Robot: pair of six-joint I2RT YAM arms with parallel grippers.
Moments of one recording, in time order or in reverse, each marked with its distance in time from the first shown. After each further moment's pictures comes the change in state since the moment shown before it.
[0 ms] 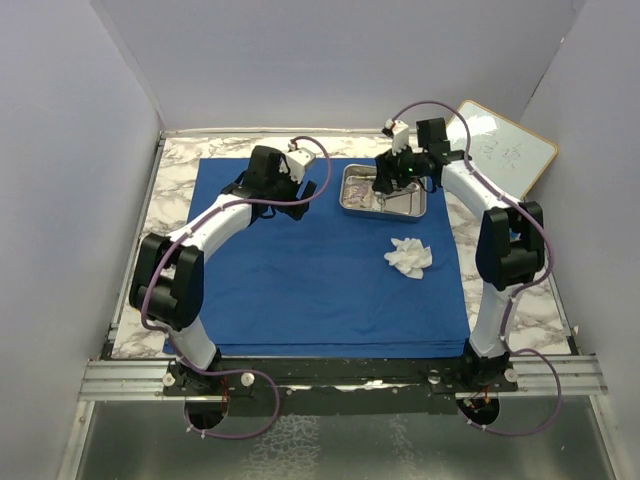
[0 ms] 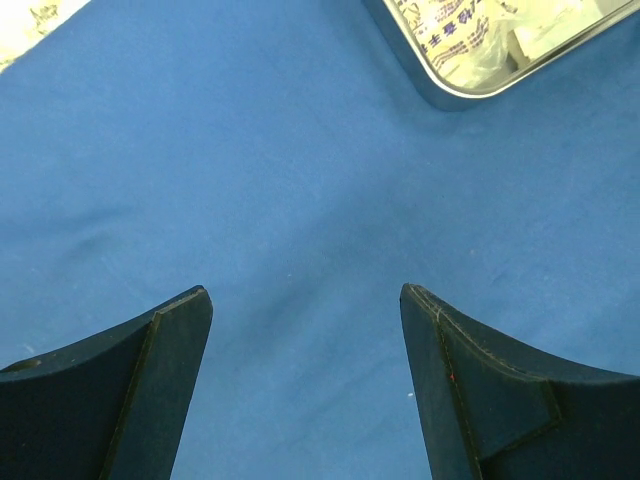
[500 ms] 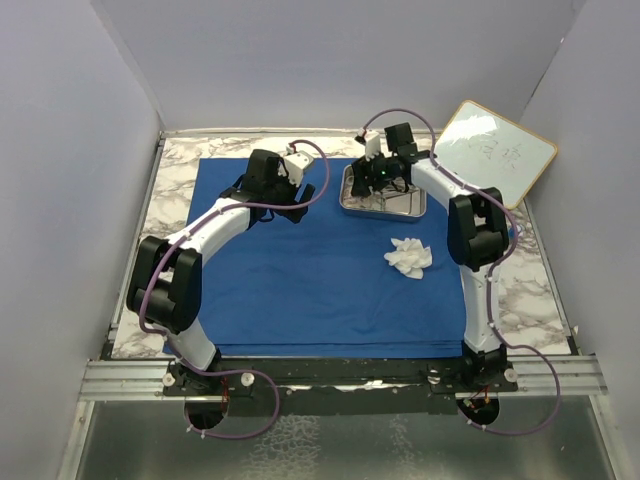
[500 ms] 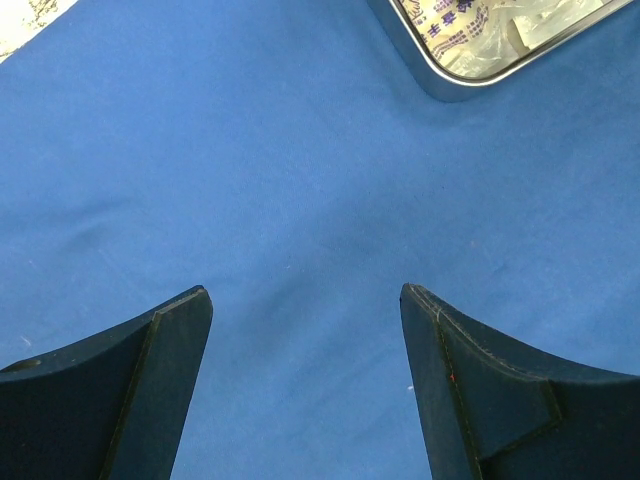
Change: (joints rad) left arm 0.000 -0.039 -0.047 0.029 0.000 0.003; right arm 0.083 0.301 0.240 0.005 0.006 0.045
